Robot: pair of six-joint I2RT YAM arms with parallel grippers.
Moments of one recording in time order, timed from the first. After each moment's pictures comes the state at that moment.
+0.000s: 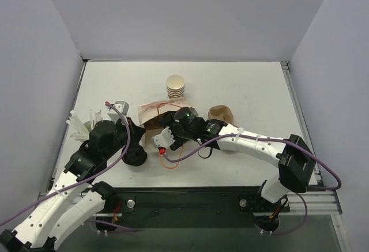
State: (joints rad) left arm -0.56 0.64 0.72 -0.46 -0.05 -0.47; right arm 1.01 1.55 1.11 -0.24 0.04 -1.28
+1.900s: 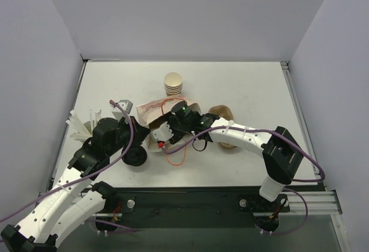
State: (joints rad) left arm -0.55 0.68 0.70 -0.40 0.04 -0.51; right arm 0.94 1.68 1.18 -0.21 0.03 -1.36
